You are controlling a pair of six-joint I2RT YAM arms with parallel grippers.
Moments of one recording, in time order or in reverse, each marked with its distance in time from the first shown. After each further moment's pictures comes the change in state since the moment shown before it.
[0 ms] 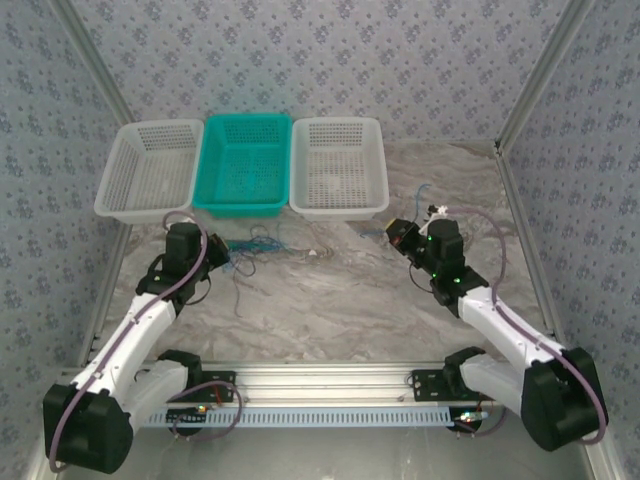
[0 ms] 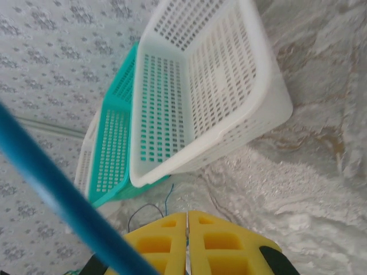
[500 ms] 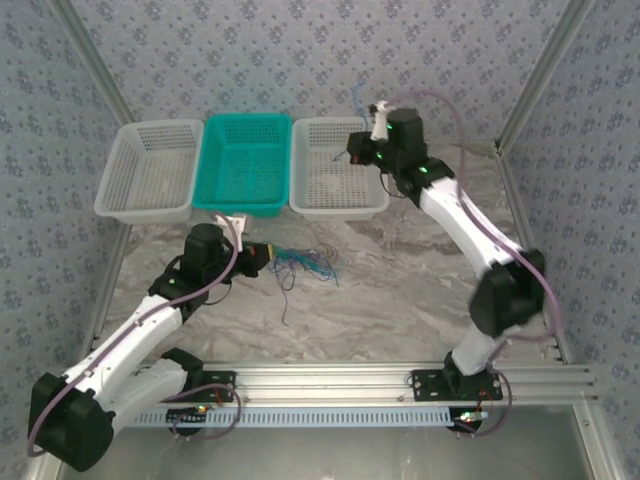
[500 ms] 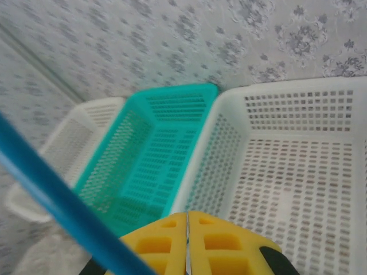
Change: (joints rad) left arm -0.245 0.000 0.019 0.146 0.313 0.203; right arm 0.052 0.738 1.103 -0.431 -0.051 -0.596
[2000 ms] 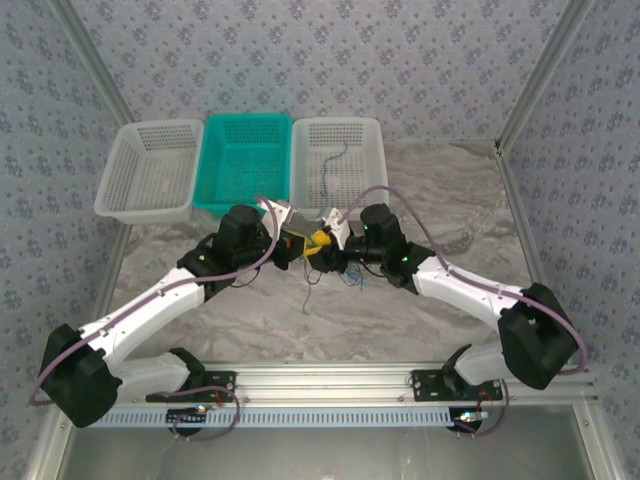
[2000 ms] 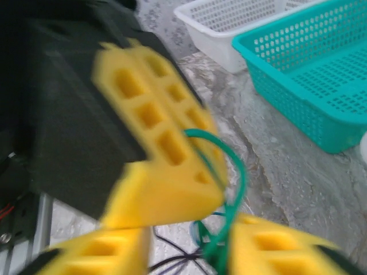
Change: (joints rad) left arm -0.206 0.230 0.217 0.023 -0.026 0.132; right arm 0.312 -0.360 -0.793 0.443 -0.343 -0.408
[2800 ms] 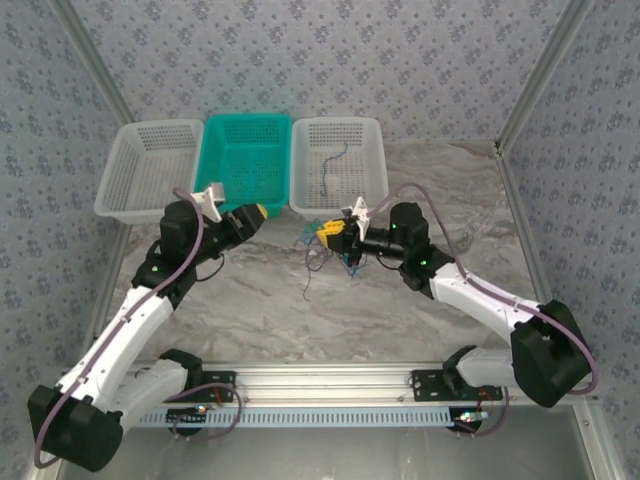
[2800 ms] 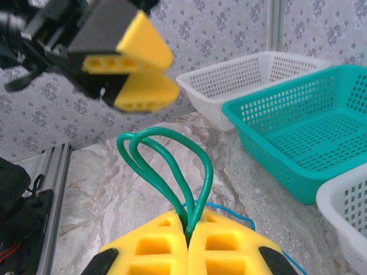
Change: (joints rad) left arm 0.325 -0.208 -0.063 0.027 0.136 -0.584; right arm -0.116 -0.130 -0.103 0.230 -0.114 0.077
